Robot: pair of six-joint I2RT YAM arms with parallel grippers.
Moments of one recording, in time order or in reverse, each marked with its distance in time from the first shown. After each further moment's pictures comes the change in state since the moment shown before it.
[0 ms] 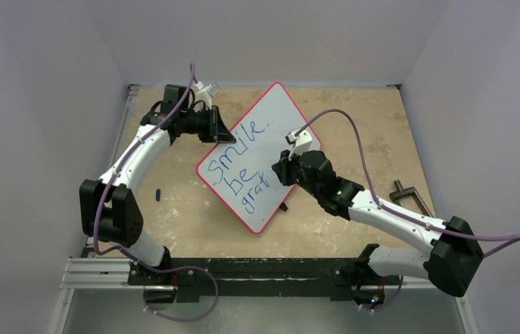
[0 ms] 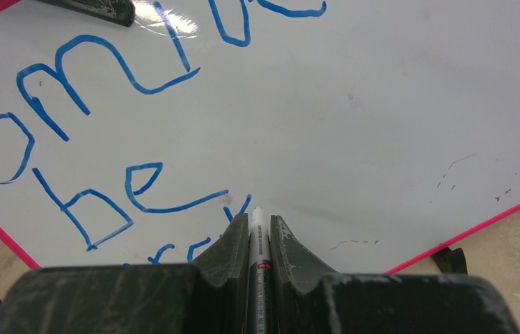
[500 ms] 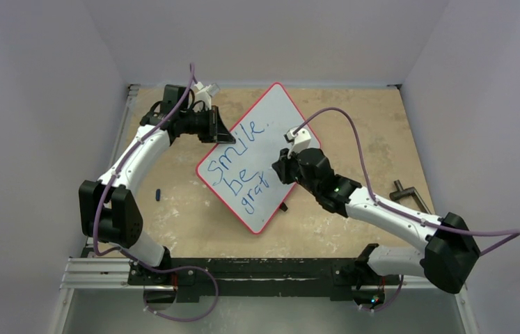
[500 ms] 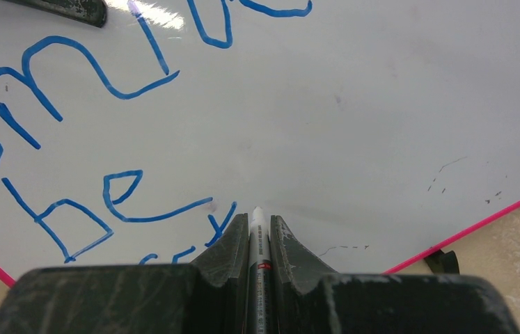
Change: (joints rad) left arm 0.000 -0.005 0.000 -0.009 -0.003 0.000; right arm -0.023 0.035 0.013 0.001 -0.003 -0.015
